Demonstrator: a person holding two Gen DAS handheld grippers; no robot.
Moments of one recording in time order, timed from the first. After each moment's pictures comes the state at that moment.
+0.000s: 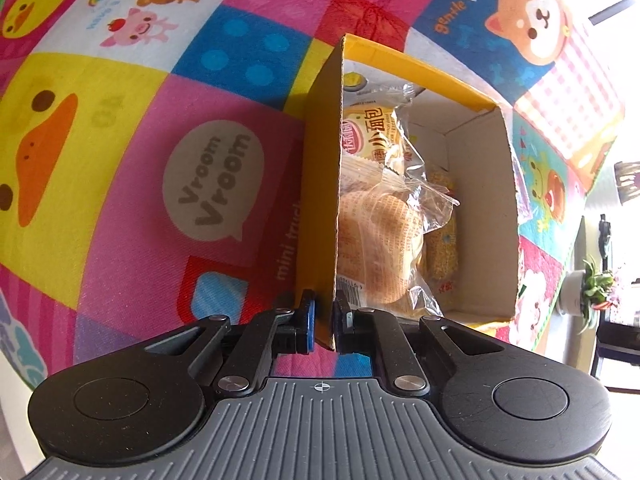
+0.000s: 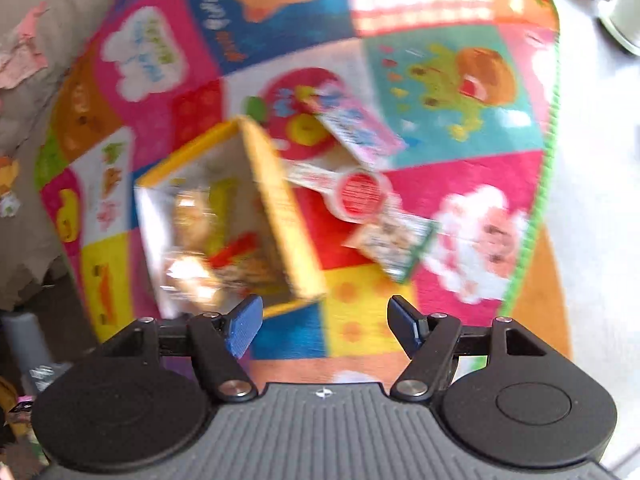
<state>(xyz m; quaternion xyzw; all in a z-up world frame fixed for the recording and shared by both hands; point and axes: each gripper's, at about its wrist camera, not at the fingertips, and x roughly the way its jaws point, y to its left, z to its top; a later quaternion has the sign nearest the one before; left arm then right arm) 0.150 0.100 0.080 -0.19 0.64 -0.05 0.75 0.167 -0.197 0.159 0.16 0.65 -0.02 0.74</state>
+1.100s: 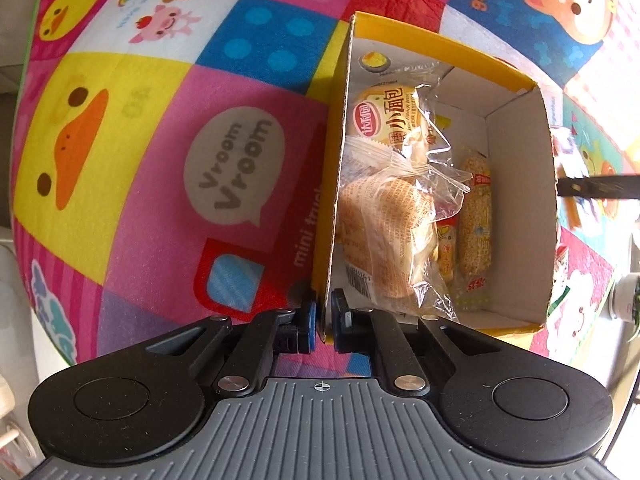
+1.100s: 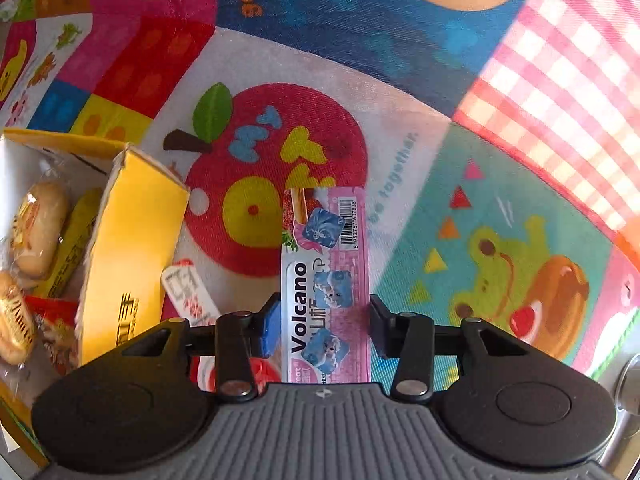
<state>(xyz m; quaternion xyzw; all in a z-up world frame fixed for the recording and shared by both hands) 0.162 0.071 0.085 -0.13 0.67 0.03 0.73 0.323 -0.169 0.058 -0.11 0.64 0.14 0.75</state>
